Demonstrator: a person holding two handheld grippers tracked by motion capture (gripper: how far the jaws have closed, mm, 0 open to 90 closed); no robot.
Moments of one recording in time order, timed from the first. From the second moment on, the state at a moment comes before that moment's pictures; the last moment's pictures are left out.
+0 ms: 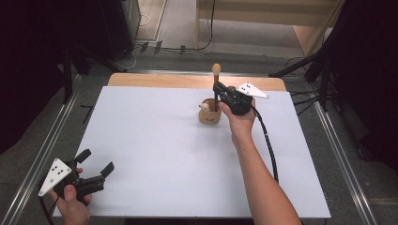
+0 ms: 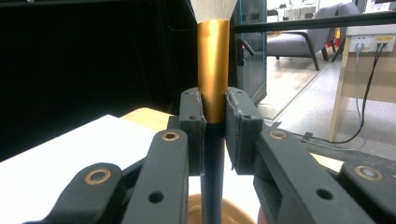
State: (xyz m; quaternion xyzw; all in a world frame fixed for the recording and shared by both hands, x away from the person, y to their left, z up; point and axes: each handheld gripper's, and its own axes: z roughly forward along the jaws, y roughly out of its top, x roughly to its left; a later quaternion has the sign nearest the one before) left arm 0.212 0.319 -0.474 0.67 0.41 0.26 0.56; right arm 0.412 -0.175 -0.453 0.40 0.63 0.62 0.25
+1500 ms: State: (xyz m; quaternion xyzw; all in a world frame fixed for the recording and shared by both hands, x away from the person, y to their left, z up) left arm 0.212 0.319 -0.475 0.67 0.41 0.26 0.56; right arm 0.397 -0.185 -0.476 0.43 0.66 0.57 0.23
